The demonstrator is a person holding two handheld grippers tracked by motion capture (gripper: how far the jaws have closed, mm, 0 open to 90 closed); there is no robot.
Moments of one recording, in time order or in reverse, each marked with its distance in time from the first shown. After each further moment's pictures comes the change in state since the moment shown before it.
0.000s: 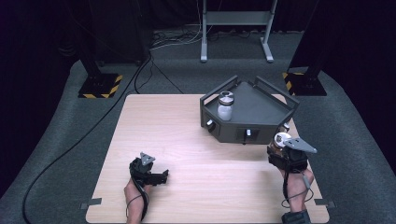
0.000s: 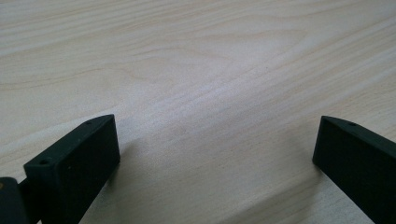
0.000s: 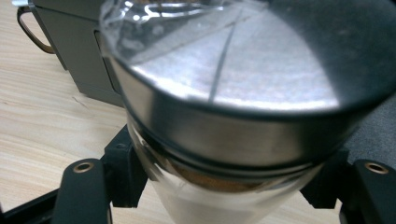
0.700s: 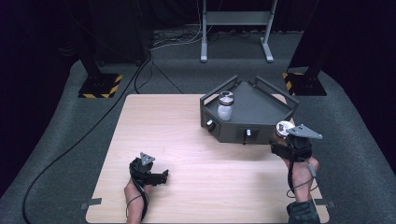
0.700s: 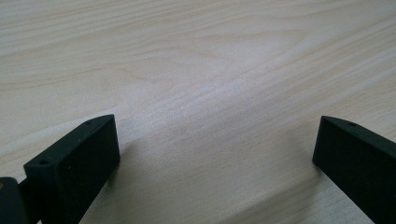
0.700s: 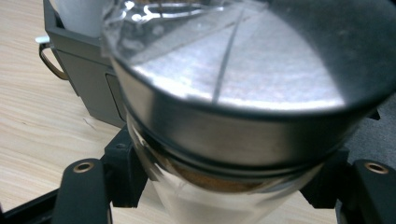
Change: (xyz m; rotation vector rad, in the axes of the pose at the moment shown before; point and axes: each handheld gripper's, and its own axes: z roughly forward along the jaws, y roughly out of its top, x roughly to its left) left arm 0.000 0.000 0.000 0.000 -0.001 -0.001; right arm -0.016 0.038 -0.006 -0.009 0.043 -0.028
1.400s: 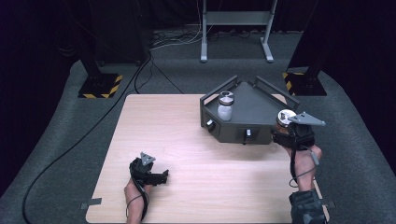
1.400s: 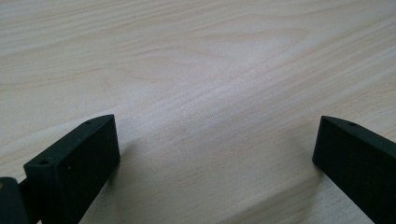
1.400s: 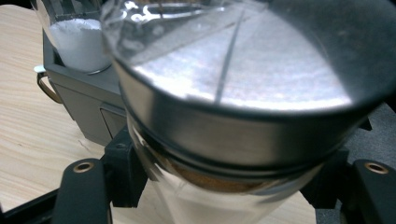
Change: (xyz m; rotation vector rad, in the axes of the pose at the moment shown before) left arm -0.001 0.000 0.000 0.002 0.004 0.003; right arm -0.006 0.033 0.000 -0.010 -0.009 -0.024
